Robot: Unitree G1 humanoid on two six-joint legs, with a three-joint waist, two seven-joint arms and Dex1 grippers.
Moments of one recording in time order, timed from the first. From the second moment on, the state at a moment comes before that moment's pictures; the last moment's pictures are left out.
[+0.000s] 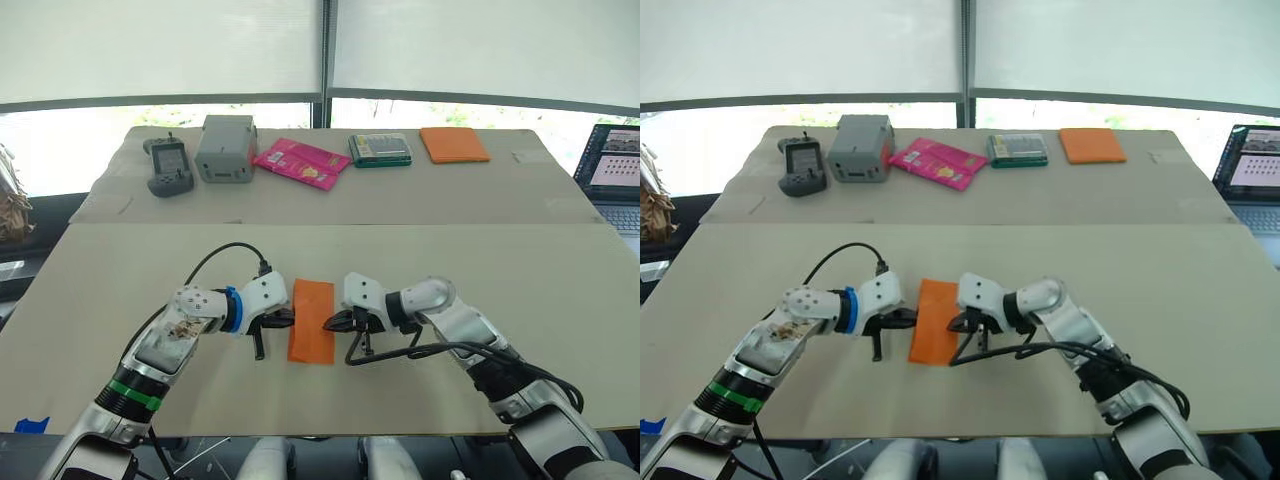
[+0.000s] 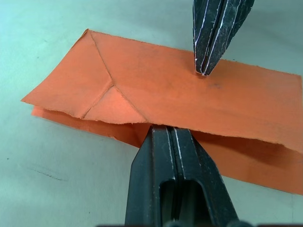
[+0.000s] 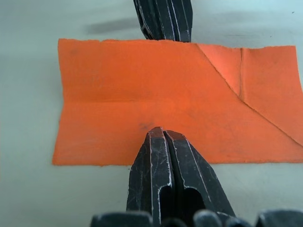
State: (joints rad) left arm -0.39 0.63 -0.27 -0.07 -0.13 0.45 -1.04; right arm -0.59 -0.47 0.47 0.07 0.02 0.31 1.11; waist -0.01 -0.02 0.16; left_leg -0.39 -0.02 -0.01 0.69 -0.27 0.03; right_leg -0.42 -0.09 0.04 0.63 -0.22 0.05
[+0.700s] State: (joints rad) left arm -0.35 0.60 -0.19 -0.08 -0.34 0.60 -1.04; right arm -0.61 -0.44 0.50 0.03 -0.06 0.42 1.07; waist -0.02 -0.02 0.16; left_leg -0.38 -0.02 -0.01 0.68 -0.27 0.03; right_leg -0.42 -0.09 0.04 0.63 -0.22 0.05
